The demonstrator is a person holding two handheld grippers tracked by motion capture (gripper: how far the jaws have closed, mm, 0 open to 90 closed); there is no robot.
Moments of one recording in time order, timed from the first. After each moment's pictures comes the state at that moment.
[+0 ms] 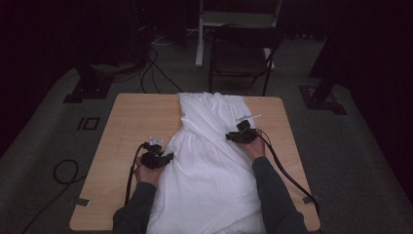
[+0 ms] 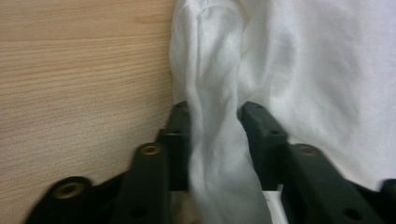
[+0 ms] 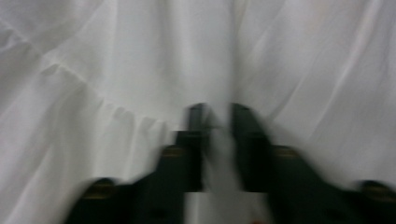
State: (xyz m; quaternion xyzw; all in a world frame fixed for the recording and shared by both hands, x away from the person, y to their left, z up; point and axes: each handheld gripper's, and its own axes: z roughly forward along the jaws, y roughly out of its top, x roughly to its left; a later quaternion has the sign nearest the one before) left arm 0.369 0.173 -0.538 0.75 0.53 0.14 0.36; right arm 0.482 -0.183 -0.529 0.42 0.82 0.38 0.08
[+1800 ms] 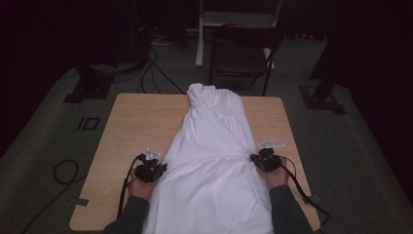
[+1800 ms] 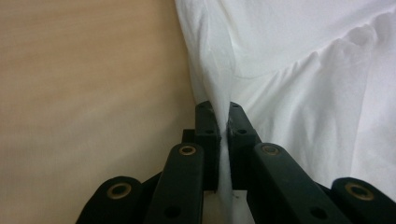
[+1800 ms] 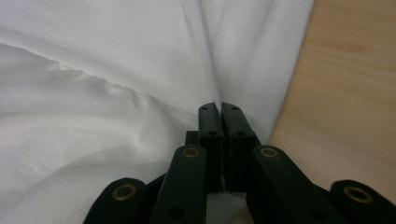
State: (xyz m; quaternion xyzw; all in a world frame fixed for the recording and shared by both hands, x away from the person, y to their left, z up) left arm 0.318 0.185 -0.546 0.79 0.50 0.15 0.33; right arm 0.375 -0.249 -0.548 0.47 0.80 0.34 0.16
